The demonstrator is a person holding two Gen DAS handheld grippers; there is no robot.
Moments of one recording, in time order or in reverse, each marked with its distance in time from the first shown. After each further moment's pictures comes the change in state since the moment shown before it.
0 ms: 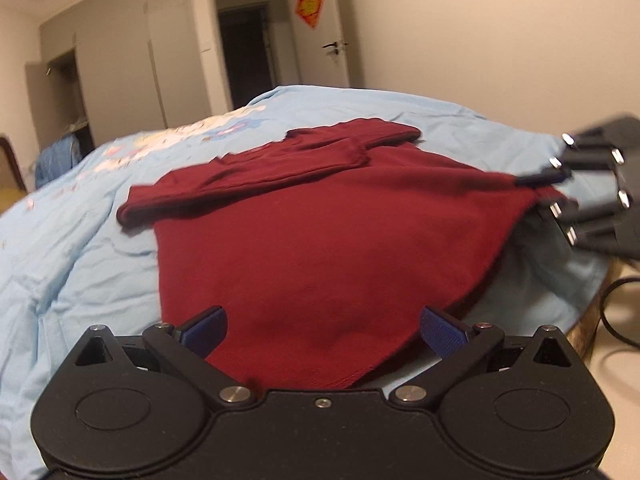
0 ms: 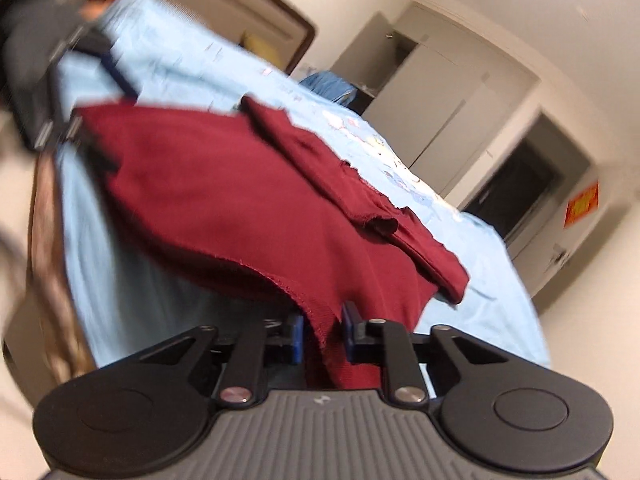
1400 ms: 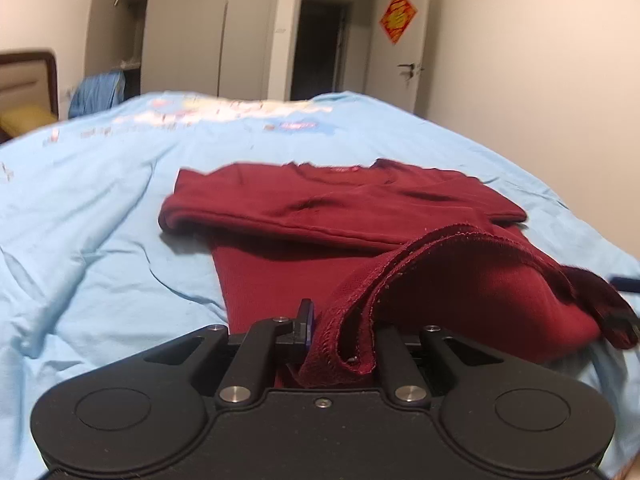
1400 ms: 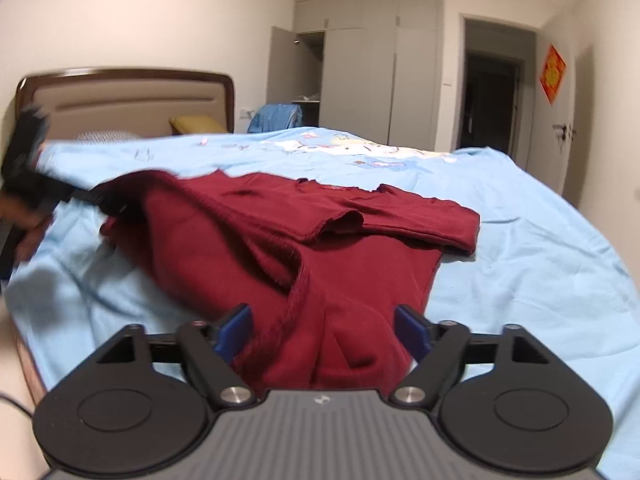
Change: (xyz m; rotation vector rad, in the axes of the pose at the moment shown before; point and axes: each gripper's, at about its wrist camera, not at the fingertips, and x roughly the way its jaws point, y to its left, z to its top) left arm 0.088 0.125 0.051 -0.347 -0.008 0.024; right arm 0.033 -0.081 -0.011 0.478 -0.046 0.105
